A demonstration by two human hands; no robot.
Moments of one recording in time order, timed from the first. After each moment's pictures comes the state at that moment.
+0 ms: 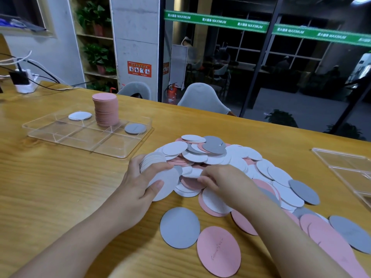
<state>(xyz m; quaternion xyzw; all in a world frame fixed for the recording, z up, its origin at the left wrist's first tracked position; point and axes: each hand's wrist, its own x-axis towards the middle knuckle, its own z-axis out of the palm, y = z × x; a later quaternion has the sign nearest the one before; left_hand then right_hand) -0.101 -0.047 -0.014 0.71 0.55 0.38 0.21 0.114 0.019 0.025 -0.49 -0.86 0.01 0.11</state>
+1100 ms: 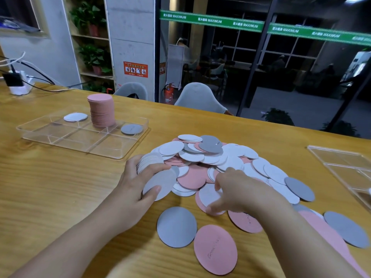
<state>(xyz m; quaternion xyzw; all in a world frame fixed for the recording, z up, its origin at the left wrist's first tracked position) -0.100 -0.048 -0.015 0.73 0.55 0.37 0.16 0.122 -0.009 0.055 -0.61 -0.78 0.10 -0.11</state>
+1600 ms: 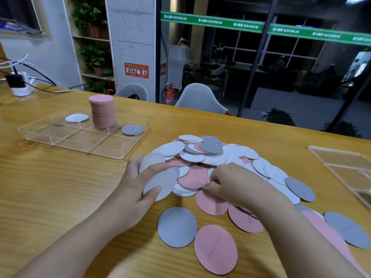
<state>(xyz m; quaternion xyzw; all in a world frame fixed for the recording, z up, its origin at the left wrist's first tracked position) -0.100 -0.049 -0.013 0.73 0.54 0.38 0.16 0.117 -0.005 0.061 -0.57 -0.82 0.05 -0.03</state>
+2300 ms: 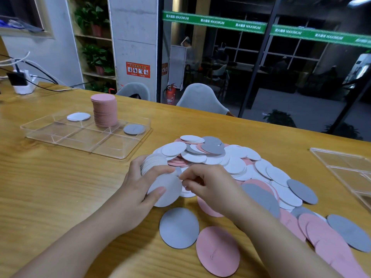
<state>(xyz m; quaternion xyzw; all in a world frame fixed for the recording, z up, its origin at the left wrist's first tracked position) -0.100 -0.047 -0.016 0.74 0.54 0.37 0.16 0.094 -0.007 0.031 -0.42 -0.84 0.22 0.25</state>
